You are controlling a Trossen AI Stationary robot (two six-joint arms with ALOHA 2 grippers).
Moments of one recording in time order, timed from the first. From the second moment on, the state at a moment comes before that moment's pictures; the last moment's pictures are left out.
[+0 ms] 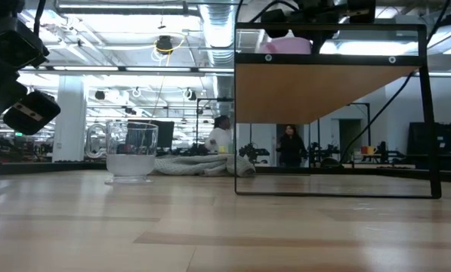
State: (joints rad) left arm -0.40 0.39 0.14 -0.34 0.12 -0.39; right arm -0.15 1.70 1.75 -1.47 -0.09 1.89
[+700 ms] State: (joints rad) left arm -0.40 0.39 0.14 -0.34 0.12 -0.38; right arm -0.15 1.70 1.75 -1.43 -0.08 1.82
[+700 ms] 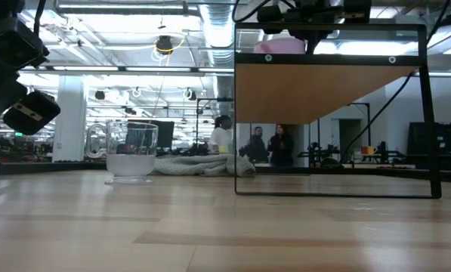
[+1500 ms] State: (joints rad) left arm -0.40 0.39 0.14 -0.34 0.12 -0.37; right arm -0.14 1.69 1.75 -1.43 -0.08 1.80
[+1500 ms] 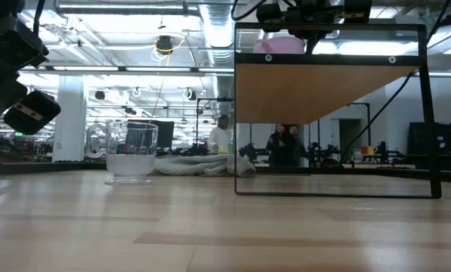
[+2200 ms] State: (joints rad) left arm -0.40 0.39 0.14 -0.32 0.12 -0.36; right arm -0.14 1.69 1.75 -1.40 -0.08 1.73
